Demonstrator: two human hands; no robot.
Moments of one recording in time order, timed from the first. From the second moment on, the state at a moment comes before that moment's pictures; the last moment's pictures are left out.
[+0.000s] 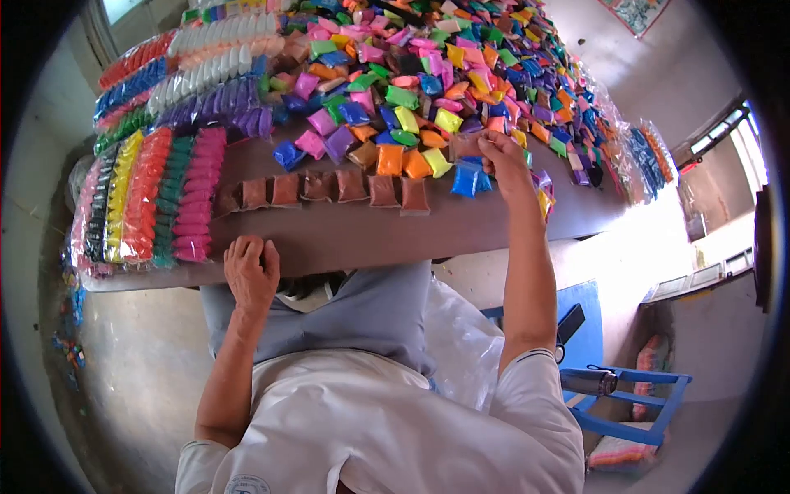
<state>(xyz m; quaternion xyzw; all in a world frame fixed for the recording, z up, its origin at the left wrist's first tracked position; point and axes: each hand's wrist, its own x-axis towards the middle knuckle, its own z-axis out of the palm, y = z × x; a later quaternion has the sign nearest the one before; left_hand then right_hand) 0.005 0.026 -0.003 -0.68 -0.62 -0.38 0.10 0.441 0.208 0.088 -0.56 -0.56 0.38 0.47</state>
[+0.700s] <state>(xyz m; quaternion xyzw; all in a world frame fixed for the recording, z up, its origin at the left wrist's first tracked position) 0.006 0.028 -0.006 -0.67 -0.62 -0.38 0.11 0.412 0.100 0.024 -0.53 -0.75 0.13 0.38</state>
